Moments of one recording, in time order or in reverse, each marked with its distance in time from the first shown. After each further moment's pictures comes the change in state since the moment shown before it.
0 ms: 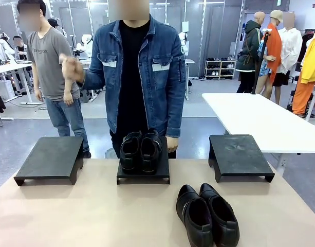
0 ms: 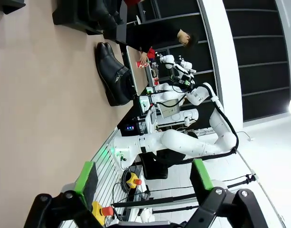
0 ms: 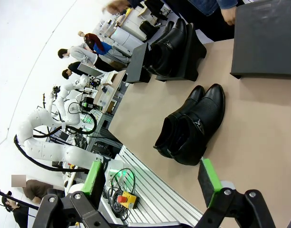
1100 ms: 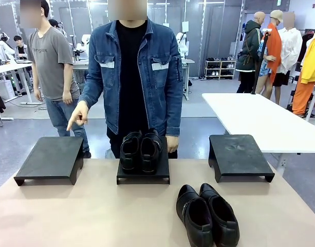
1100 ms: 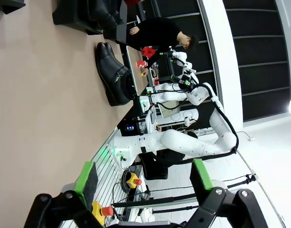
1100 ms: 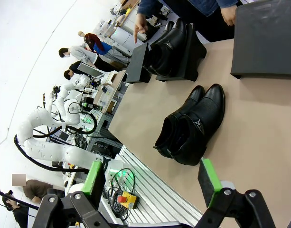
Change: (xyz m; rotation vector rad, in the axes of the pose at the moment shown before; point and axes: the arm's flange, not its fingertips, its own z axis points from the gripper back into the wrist) left arm 0.000 0.000 0.000 0.000 0.000 0.000; right arm 0.000 0.000 0.000 0.000 0.000 0.000
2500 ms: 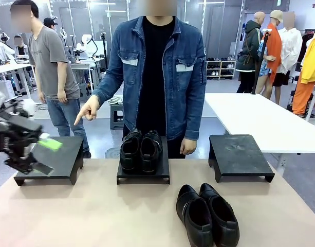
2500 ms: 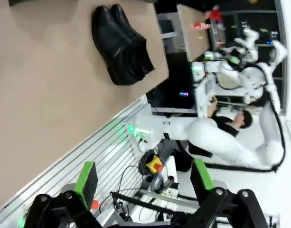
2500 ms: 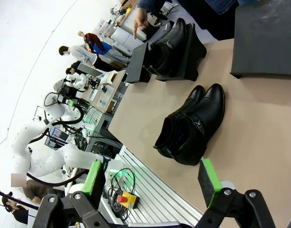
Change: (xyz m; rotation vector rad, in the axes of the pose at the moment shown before) left arm 0.026 -0.191 -0.228 0.412 0.240 -0.013; right arm 0.000 0.000 0.000 0.000 0.001 0.000
